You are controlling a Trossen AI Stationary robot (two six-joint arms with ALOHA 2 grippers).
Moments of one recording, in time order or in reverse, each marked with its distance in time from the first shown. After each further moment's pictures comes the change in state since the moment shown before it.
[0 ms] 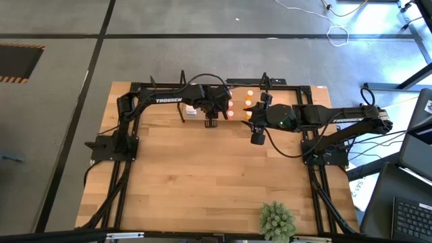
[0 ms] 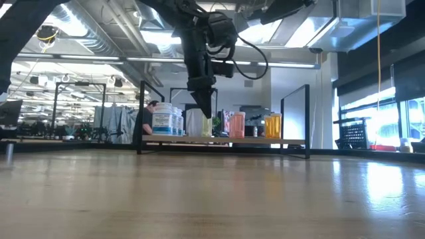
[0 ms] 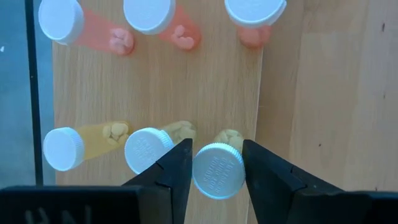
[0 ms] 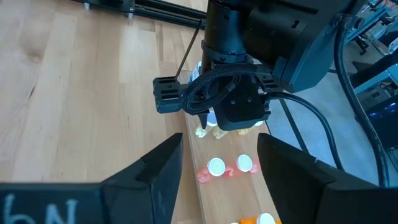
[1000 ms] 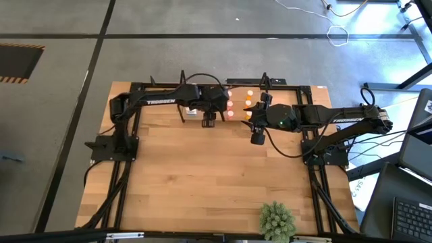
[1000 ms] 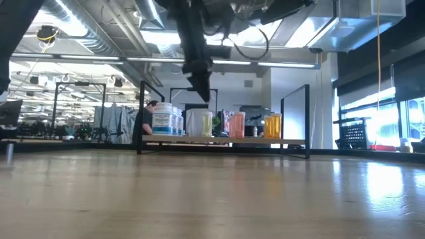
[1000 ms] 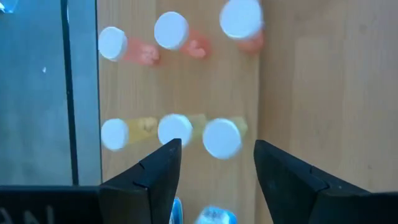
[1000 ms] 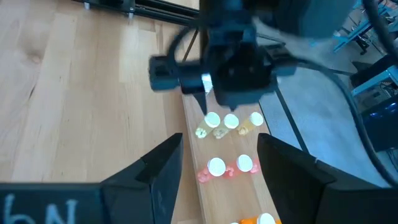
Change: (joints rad) left arm -0.049 -0.091 0.001 -0.034 -0.086 0.049; right arm 0.000 0.000 0.000 0.001 0.000 0.000
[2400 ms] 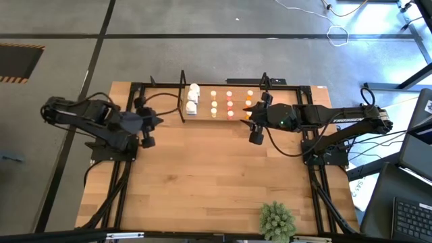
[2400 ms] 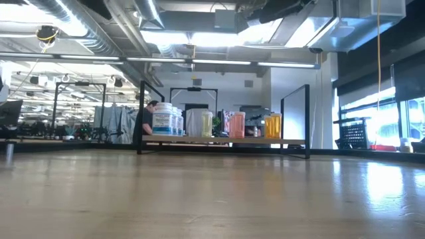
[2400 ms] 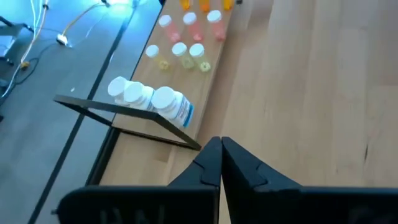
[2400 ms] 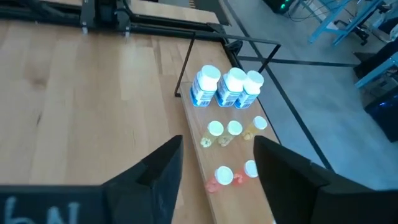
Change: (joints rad) left arm -0.532 -0.997 -0.486 -0.267 -0.314 -0.581; right arm 0.000 0.000 0.000 0.028 0.000 0.101
